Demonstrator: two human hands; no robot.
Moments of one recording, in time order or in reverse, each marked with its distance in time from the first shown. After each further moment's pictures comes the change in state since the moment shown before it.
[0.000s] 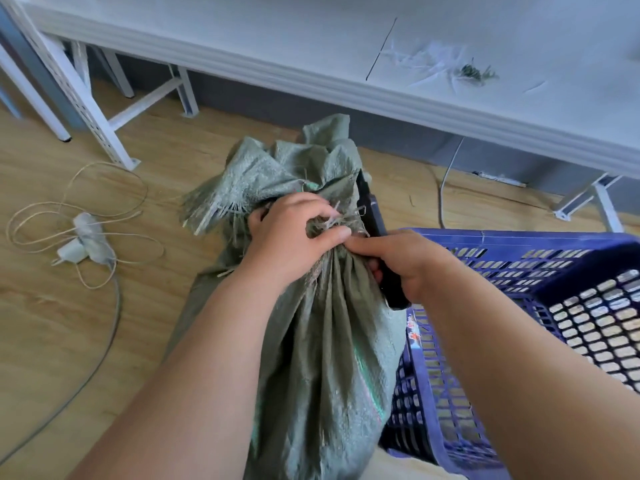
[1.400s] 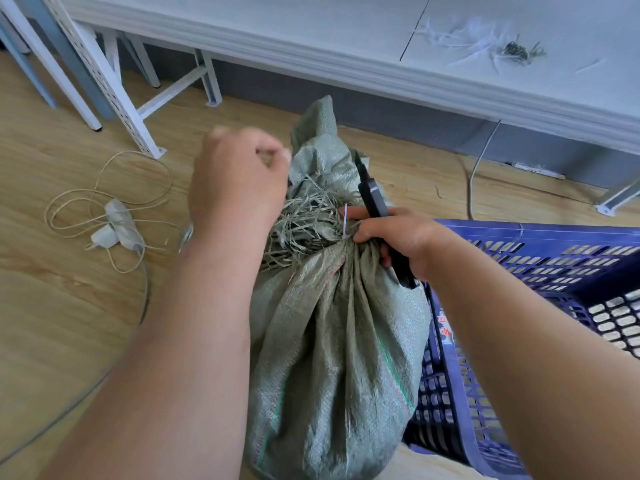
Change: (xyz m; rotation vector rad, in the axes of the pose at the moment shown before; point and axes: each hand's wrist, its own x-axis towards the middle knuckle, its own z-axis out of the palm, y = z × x) left_hand -0.001 0.002 -0.076 0.034 0.319 -0.319; right_hand 0.024 -0.009 0.022 -0.258 -0.104 -0.155
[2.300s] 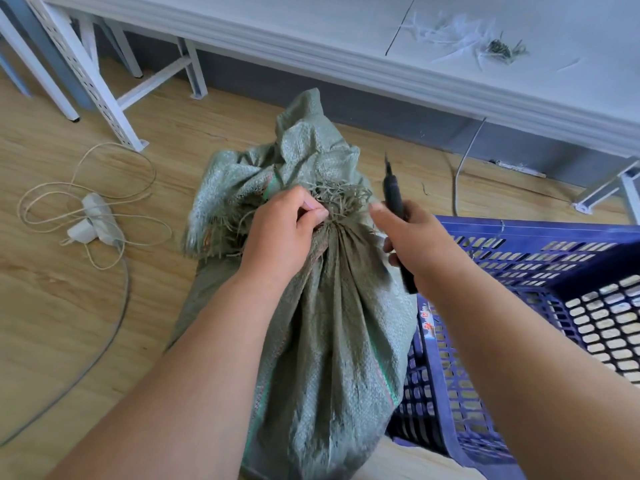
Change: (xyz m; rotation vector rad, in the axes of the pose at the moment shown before) left_hand -0.028 -0.031 0.082 -0.194 -0.164 0.230; right_hand -0.025 0.016 -0.008 -0.013 0.353 -0.100
